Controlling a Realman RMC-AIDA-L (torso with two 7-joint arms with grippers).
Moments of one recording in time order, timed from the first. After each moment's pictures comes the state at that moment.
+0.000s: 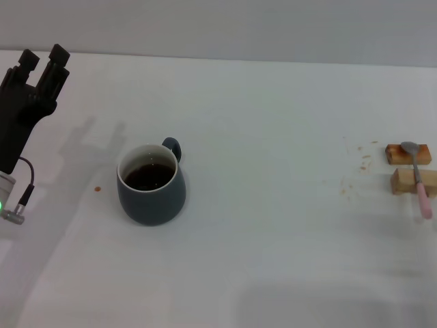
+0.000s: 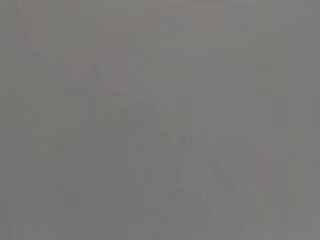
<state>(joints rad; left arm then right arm) -0.38 -2.06 -1.13 -0.19 2.73 1.40 -0.69 0.19 2.09 -0.05 0.24 -1.43 -1.59 0.28</state>
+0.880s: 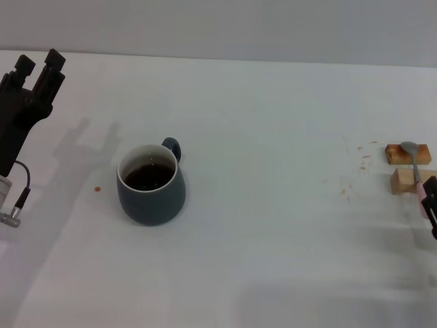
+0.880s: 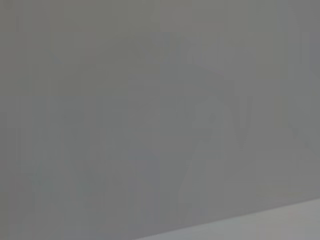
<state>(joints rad) -0.38 -2.06 -1.14 -0.18 2.73 1.39 -0.70 0.18 2.09 -0.11 0.29 -1.43 -1.46 0.23</state>
